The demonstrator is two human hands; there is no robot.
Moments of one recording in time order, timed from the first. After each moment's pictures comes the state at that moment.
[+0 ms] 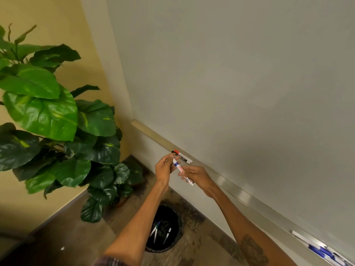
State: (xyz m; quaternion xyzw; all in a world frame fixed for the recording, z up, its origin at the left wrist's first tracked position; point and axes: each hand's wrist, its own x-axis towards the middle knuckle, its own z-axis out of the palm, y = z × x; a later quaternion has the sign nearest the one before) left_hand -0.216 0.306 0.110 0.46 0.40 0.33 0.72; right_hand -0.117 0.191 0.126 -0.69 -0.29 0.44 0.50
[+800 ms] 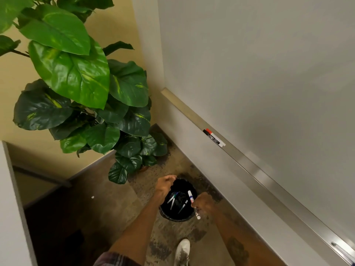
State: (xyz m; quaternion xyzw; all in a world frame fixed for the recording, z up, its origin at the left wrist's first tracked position) left_hand -0.342 0.335 -0.038 0.49 0.60 0.09 0.63; right_hand -0.206 0.213 -0.068 -0.84 -0.20 0.50 0.08
